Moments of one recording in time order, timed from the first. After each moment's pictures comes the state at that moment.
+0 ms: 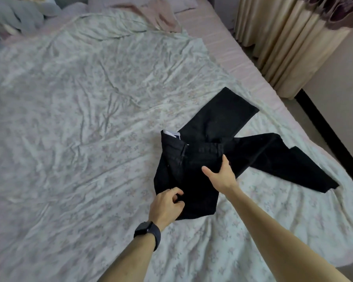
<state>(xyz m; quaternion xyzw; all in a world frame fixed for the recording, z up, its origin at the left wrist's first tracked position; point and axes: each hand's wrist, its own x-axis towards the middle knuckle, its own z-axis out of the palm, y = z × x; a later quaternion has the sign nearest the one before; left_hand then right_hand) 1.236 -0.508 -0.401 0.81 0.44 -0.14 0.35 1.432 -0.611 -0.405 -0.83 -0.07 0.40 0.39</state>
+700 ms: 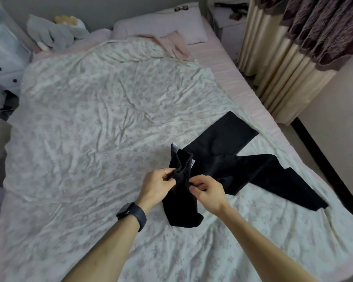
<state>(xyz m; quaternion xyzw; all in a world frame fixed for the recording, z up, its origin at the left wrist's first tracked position) 1.251 -0.441 -0.289 0.79 0.43 -0.01 0.44 1.375 -0.595 -0.320 -0.79 -0.26 0.38 0.40</state>
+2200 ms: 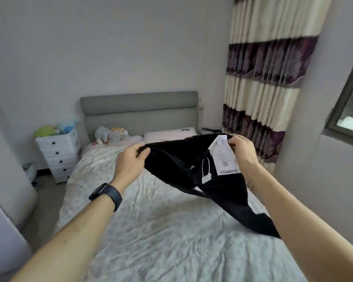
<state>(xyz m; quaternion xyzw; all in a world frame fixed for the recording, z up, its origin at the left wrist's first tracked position) 0.942 -0.465 0.099 0.83 0.34 0.35 0.27 1.187 -0.680 0.116 -0.73 -0.19 0.11 0.64</state>
